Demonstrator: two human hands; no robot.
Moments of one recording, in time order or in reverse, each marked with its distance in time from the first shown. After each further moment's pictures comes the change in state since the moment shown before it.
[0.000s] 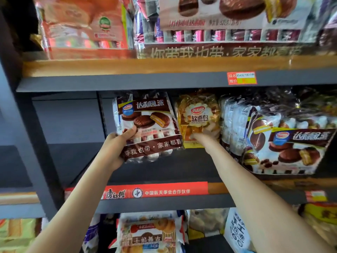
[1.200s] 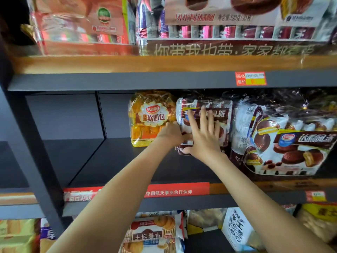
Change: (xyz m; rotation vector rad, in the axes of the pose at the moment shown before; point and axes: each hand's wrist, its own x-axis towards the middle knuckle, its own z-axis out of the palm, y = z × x) left_hand 0.081 -0.039 0.124 1.524 -0.224 0.312; right_hand -0.051 0.012 -0.006 -0.756 0.148 -0.731
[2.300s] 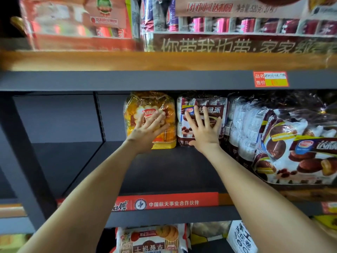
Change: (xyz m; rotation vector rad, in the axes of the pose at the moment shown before) left_hand 0.018 -0.122 0.003 0.706 0.369 0.416; right_hand 0.064 0.019 0.046 -0.382 -0.107 -0.019
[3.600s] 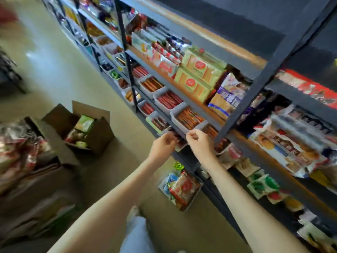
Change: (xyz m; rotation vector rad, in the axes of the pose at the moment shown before) left_hand -0.556 0.138 -0.150 -1.126 -0.184 -1.769; right_hand -0.412 -0.341 -0.100 1.172 -0.829 -0.387
